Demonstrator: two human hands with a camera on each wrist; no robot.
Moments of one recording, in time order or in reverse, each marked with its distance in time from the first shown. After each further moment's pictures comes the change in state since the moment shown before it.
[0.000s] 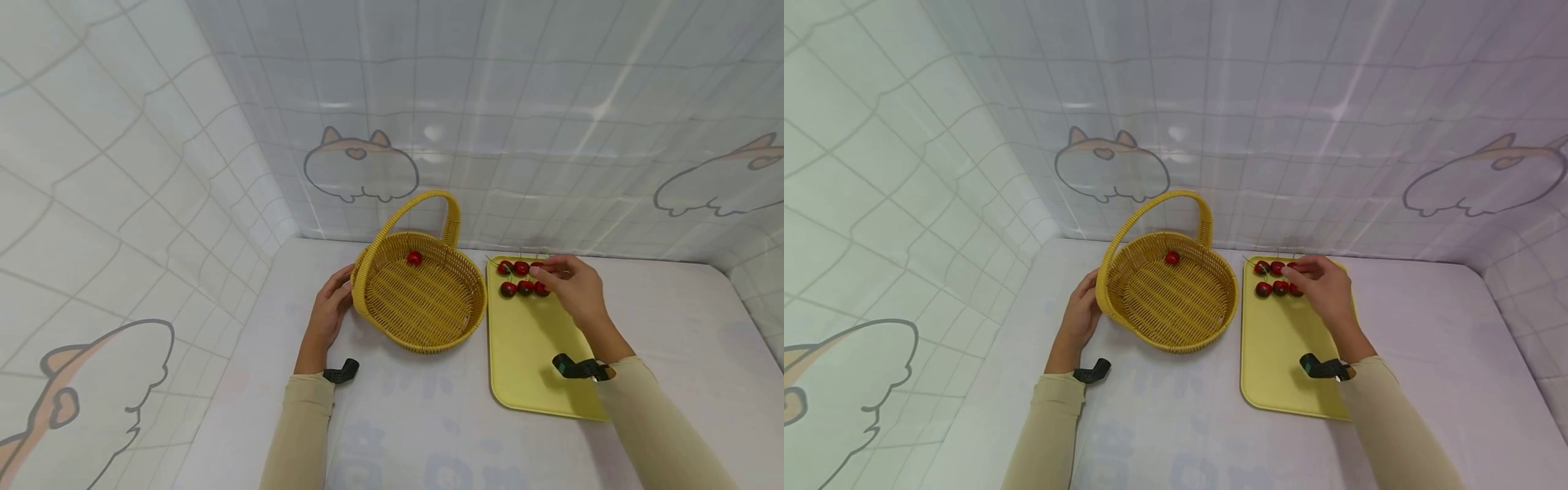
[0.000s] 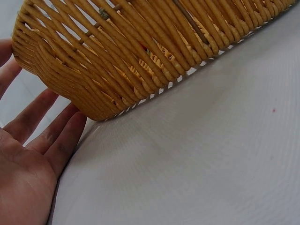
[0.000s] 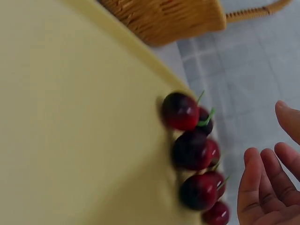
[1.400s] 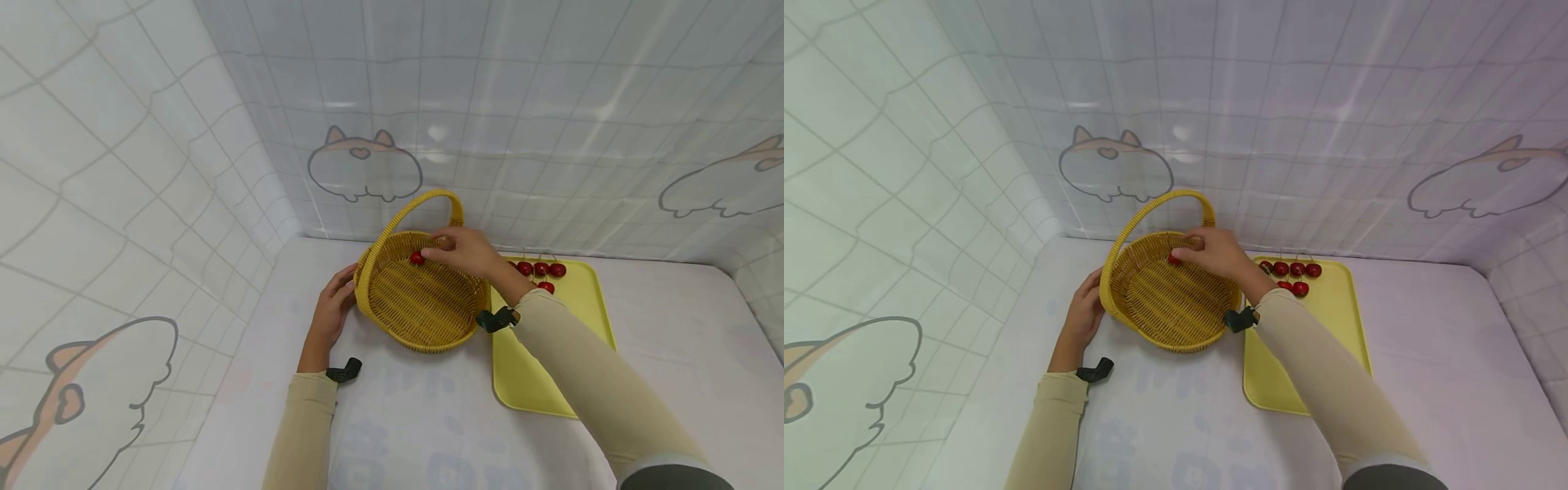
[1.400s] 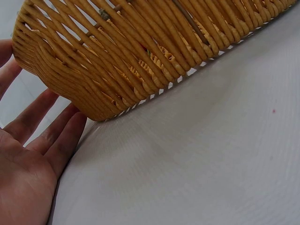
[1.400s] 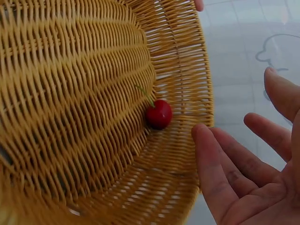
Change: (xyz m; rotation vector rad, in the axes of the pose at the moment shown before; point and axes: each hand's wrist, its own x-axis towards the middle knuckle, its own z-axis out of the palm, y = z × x) left_hand 0.000 0.000 -0.001 -0.005 -0.015 -0.004; right_hand 0.043 -0.143 0.111 -0.243 -0.522 -0.283
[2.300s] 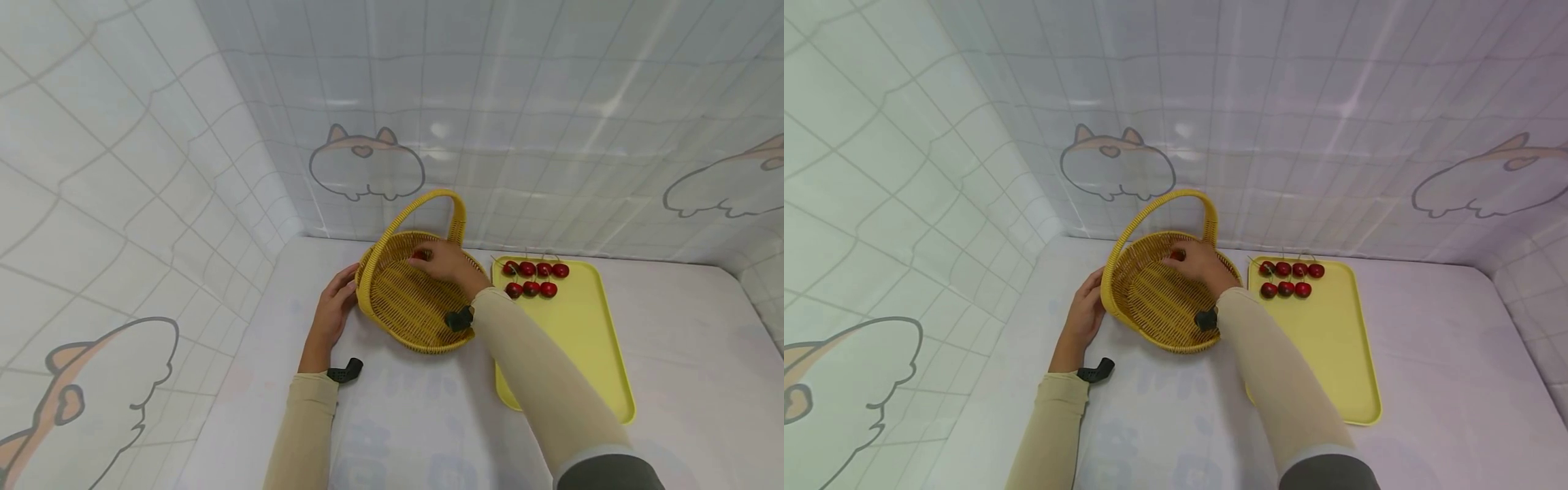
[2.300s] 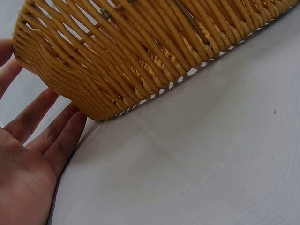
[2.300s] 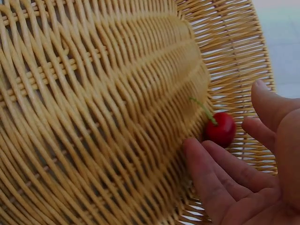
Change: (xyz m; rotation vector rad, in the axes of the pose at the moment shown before) left_hand 0.000 -0.003 -0.001 0.014 0.006 0.004; right_hand 0.042 0.010 0.056 -0.215 -0.052 0.071
